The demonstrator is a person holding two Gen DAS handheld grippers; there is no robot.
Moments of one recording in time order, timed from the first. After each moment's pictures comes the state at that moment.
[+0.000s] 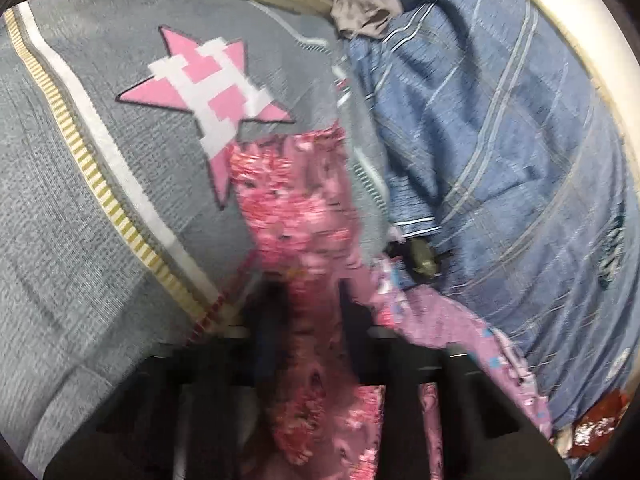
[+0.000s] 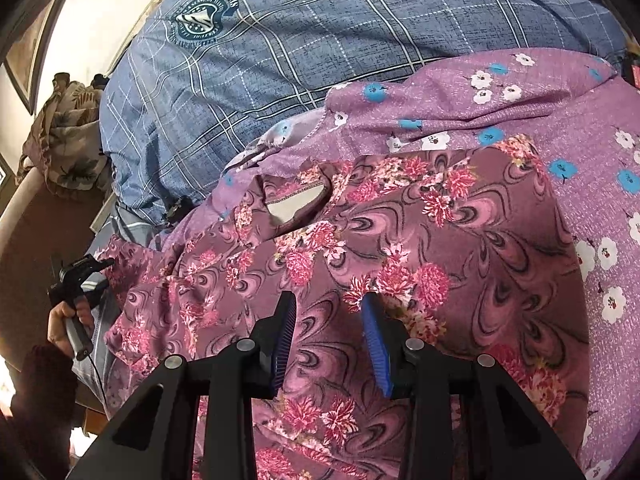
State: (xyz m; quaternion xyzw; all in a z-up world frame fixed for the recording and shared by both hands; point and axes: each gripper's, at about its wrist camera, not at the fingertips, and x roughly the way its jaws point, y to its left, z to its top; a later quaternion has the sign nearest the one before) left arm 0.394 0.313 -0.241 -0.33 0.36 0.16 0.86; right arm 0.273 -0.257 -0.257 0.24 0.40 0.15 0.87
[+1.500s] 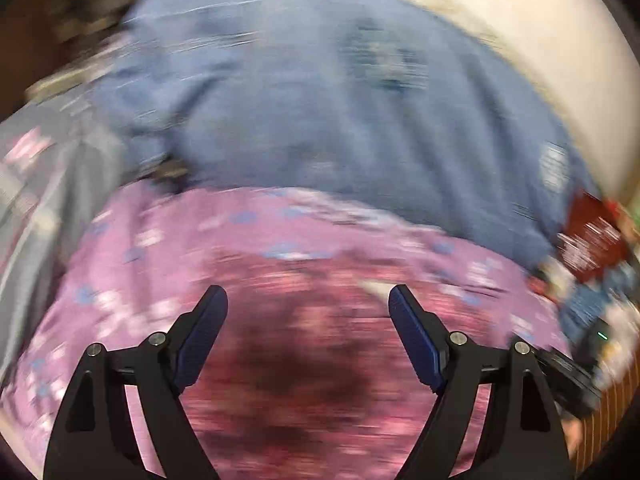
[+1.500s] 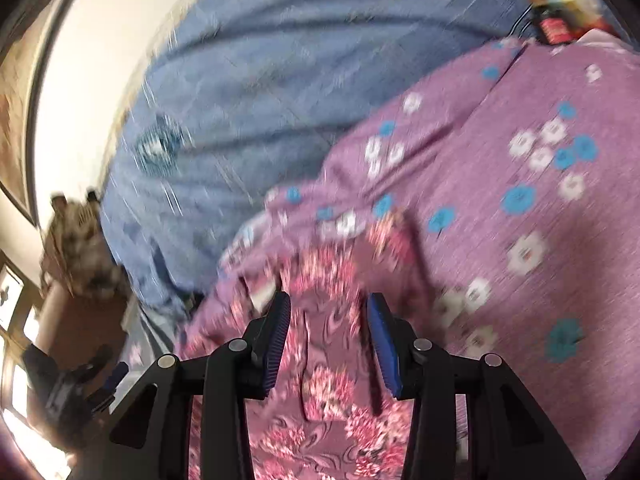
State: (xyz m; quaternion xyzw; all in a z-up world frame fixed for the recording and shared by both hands) left arm 0.297 0.031 -0.173 -0.15 0.35 -0.01 0.93; right arm 0.266 -0.354 -0.251 0.38 0.38 0.11 0.84
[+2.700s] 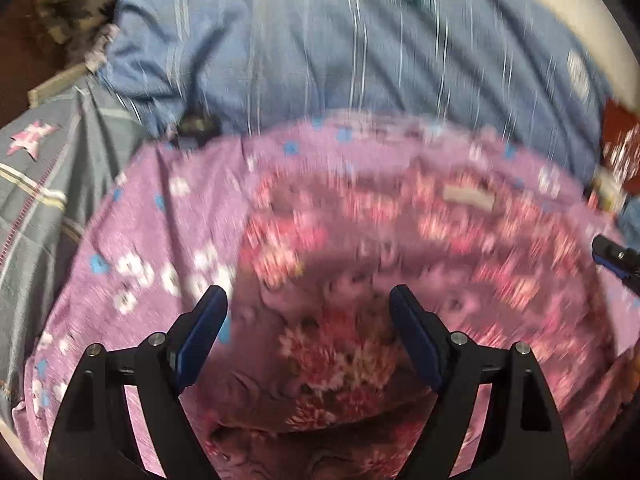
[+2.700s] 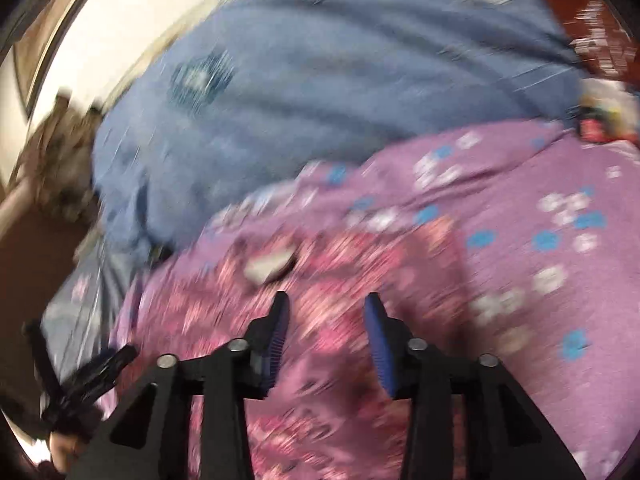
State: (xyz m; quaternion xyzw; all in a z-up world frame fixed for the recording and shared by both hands) left arm 0.295 0.024 -0.273 -0.01 0.41 -0.01 0.91; right arm 0.247 -0.269 -0.228 0.20 0.36 0.12 0.90
